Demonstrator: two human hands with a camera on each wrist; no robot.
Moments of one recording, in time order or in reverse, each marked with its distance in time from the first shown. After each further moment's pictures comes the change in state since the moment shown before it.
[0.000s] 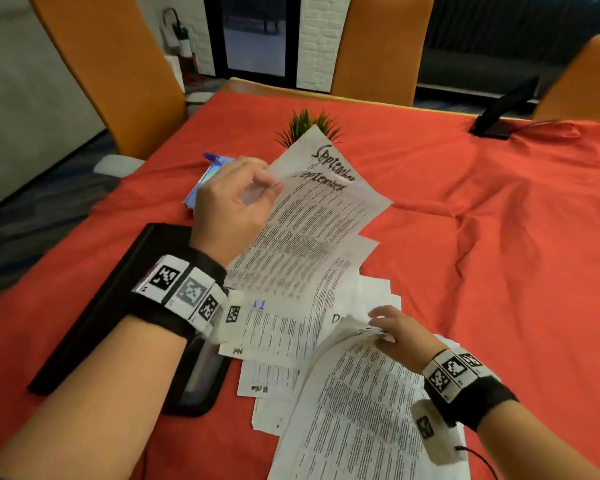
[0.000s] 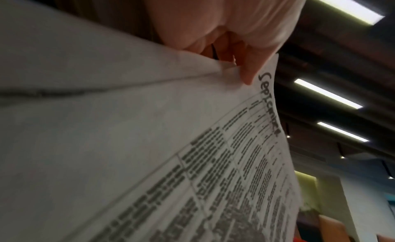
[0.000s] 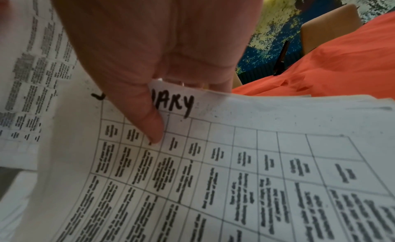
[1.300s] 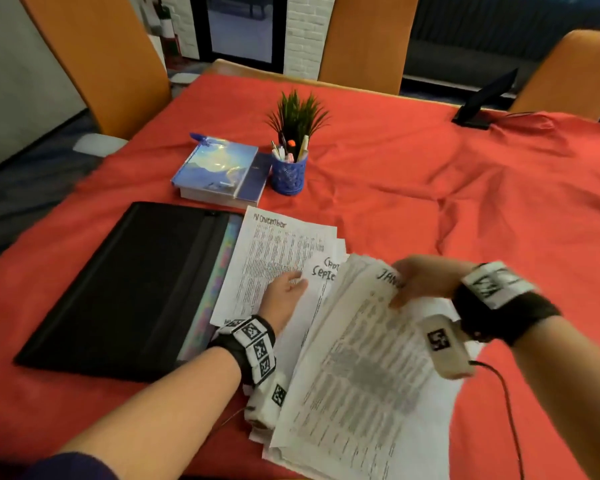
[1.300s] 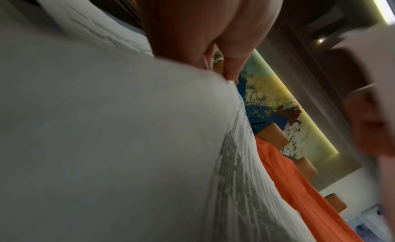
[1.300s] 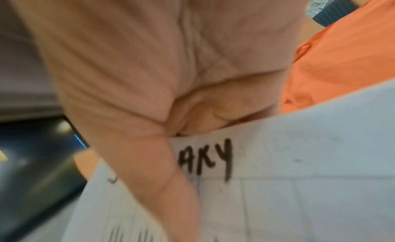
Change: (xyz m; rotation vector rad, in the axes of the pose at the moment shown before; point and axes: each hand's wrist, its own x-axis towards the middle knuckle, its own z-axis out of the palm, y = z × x) left_hand -0.163 -0.007 0.085 -0.406 -0.469 -1.099; right_hand -0.015 -0.025 -0.097 0.133 -0.317 0.255
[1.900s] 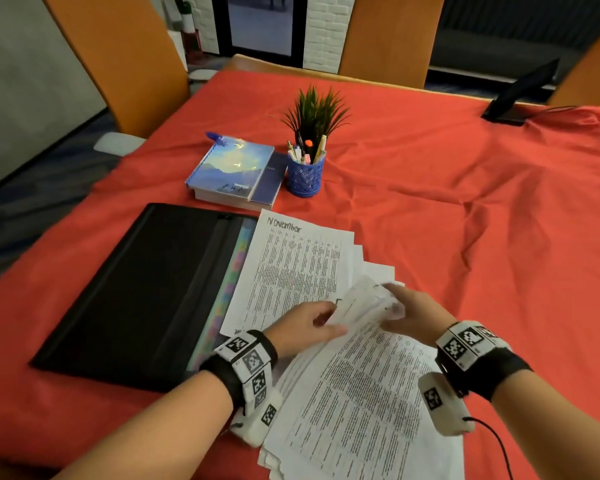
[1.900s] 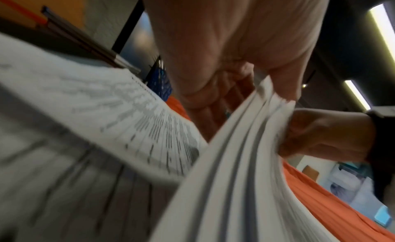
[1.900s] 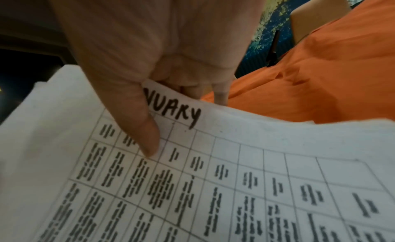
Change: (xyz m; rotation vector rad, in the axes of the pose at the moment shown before) left_hand -0.016 0.012 -0.011 0.312 -0.476 0.091; right_hand 0.051 0.034 0.061 0.025 0.266 -0.118
